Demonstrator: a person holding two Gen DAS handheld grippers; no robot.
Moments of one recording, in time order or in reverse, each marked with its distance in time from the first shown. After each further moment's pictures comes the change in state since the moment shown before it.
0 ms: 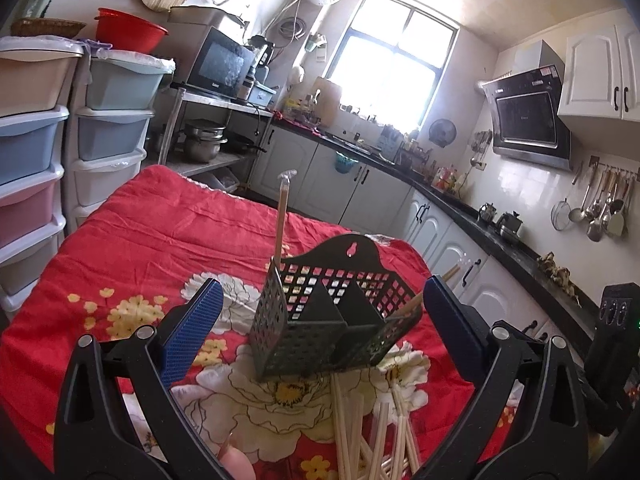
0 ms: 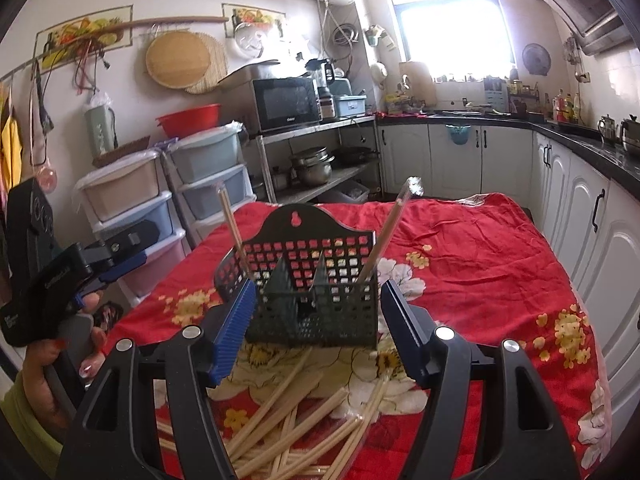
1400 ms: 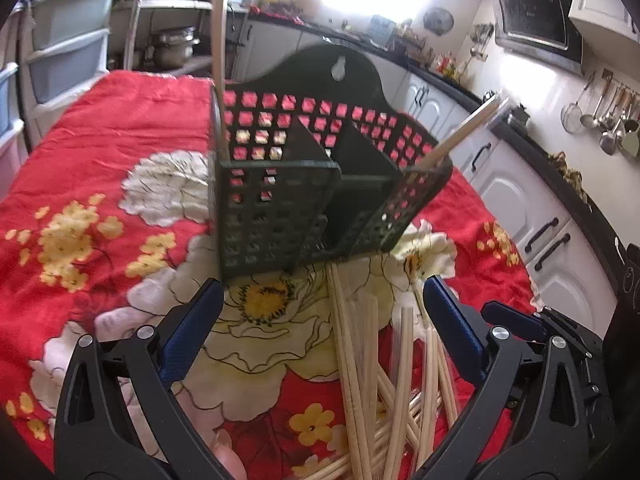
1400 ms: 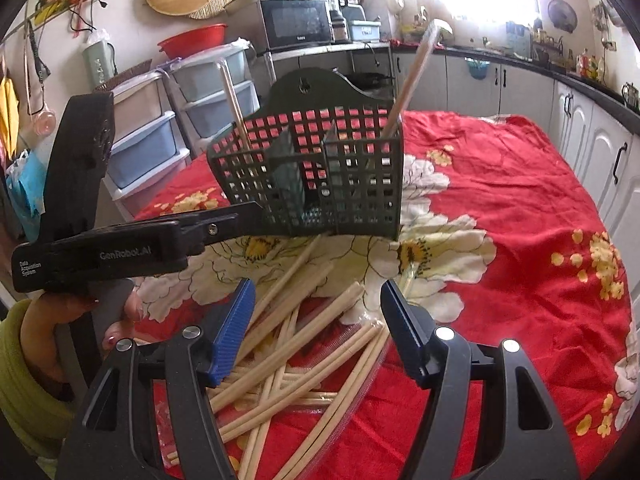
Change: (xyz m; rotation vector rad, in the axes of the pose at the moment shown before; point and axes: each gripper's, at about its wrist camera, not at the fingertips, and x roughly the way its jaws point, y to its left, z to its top) left arm 0.088 -0.009 -0.071 0.090 0.428 -0.014; right arm 0.040 -0.001 -0.059 -0.013 0.280 0.043
